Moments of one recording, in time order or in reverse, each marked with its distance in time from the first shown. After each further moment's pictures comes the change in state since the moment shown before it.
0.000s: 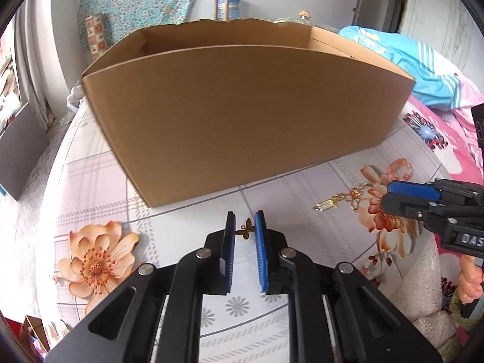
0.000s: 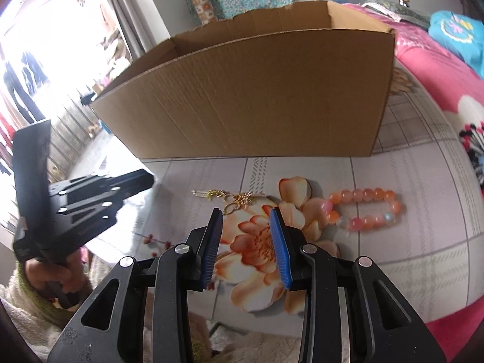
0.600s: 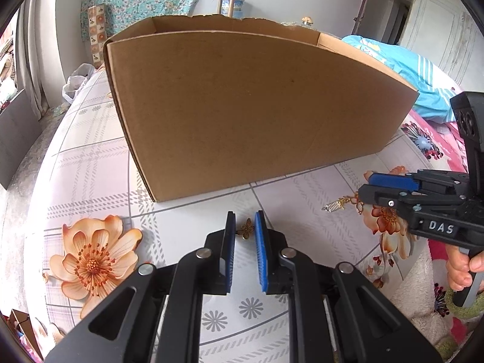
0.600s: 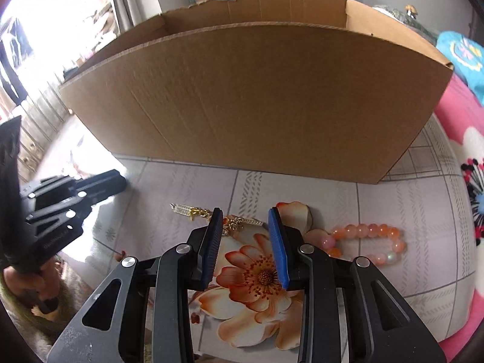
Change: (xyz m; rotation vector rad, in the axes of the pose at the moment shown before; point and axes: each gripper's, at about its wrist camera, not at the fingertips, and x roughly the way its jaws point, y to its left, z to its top) left arm 0.005 0.016 -0.004 -0.044 -0.012 -0.059; right arm 0.027 0.018 0.022 -0.082 0.065 -0.126
